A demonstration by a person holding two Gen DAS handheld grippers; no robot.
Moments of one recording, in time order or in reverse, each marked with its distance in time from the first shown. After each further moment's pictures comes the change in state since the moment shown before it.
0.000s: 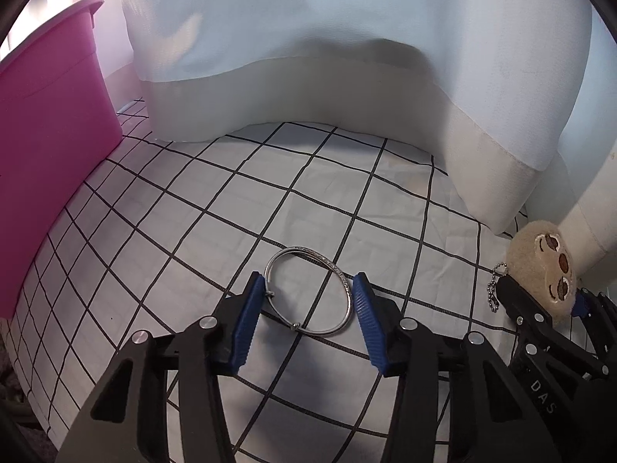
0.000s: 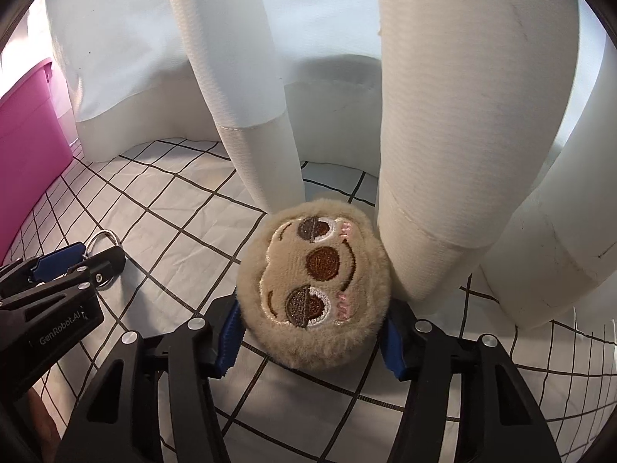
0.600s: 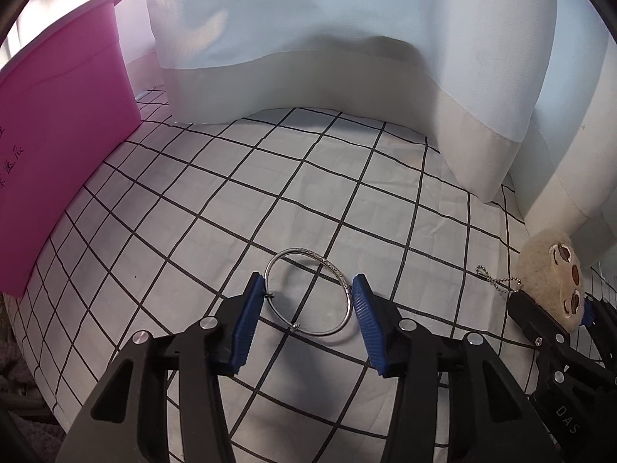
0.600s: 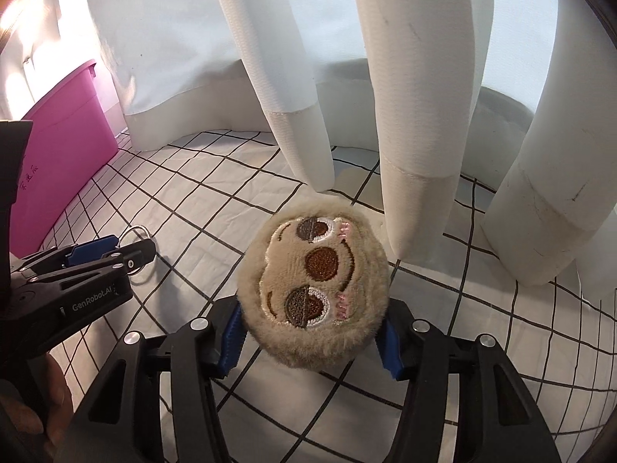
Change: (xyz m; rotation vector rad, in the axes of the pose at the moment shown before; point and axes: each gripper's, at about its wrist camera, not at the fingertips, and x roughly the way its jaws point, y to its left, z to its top) left arm -0.026 0.012 -0.021 0.005 0.015 0.003; right arm -0.052 -0.005 -0.033 -0.026 -0.003 0.138
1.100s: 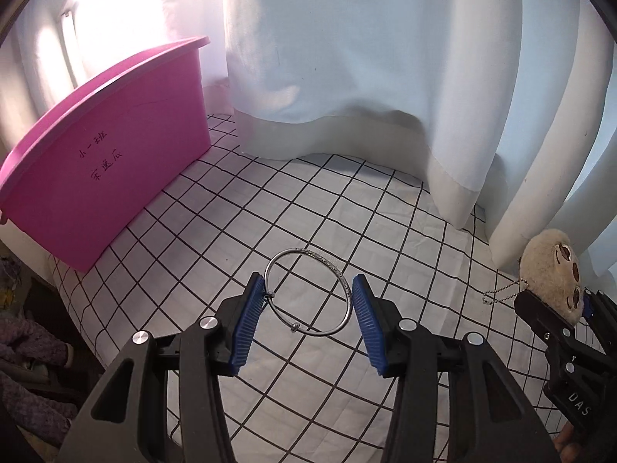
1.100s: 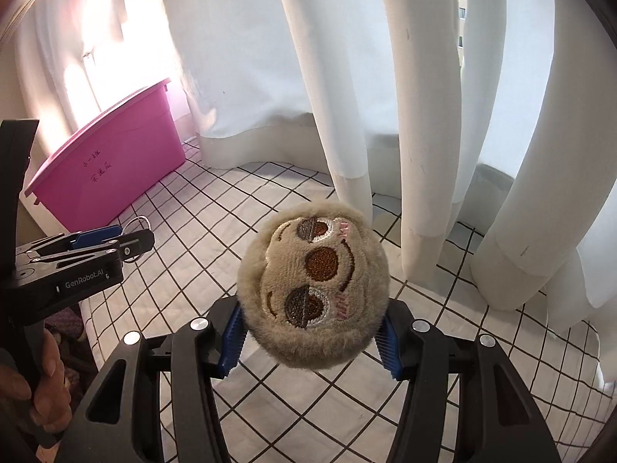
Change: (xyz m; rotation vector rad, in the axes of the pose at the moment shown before) left arm -0.115 0.034 -0.012 -0.088 -0.093 0.051; right arm -0.095 0.014 0.018 -0.129 -0.082 0.138
